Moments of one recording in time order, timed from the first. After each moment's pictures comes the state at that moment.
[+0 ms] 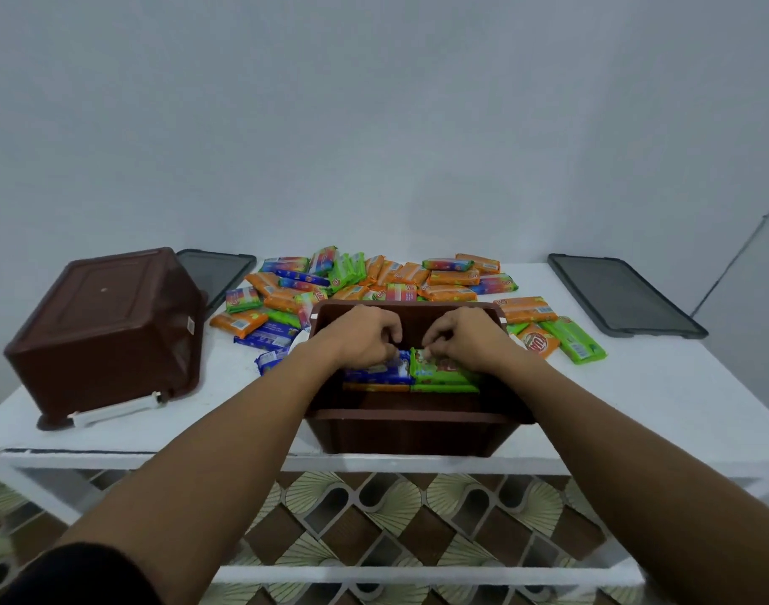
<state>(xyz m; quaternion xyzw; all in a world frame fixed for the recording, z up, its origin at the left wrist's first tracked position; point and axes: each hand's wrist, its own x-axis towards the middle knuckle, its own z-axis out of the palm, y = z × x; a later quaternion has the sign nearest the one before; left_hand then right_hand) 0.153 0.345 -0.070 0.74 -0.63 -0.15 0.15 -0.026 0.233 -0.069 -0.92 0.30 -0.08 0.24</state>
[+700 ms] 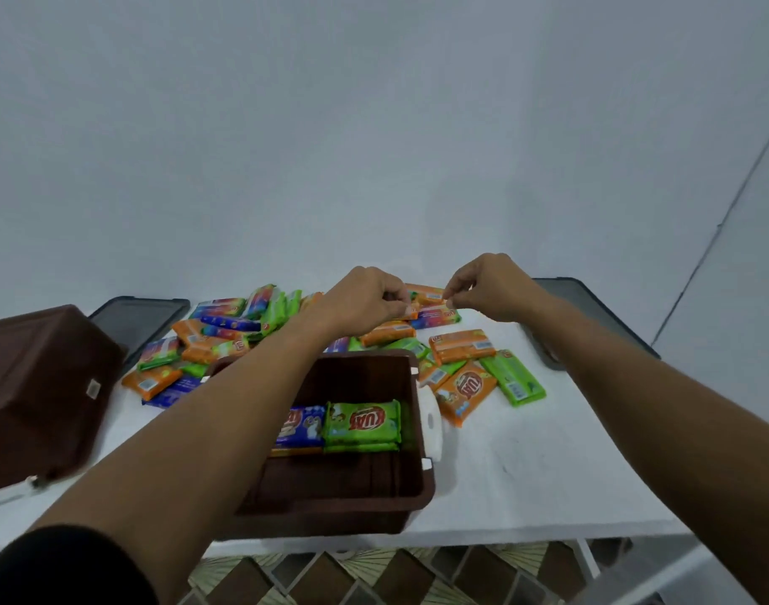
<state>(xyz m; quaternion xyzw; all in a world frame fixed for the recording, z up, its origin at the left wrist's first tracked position) 0.090 0.193 -0.007 0.71 -0.65 -0.09 0.26 -0.106 0.063 0.007 -0.91 0.31 -0.17 0.23</state>
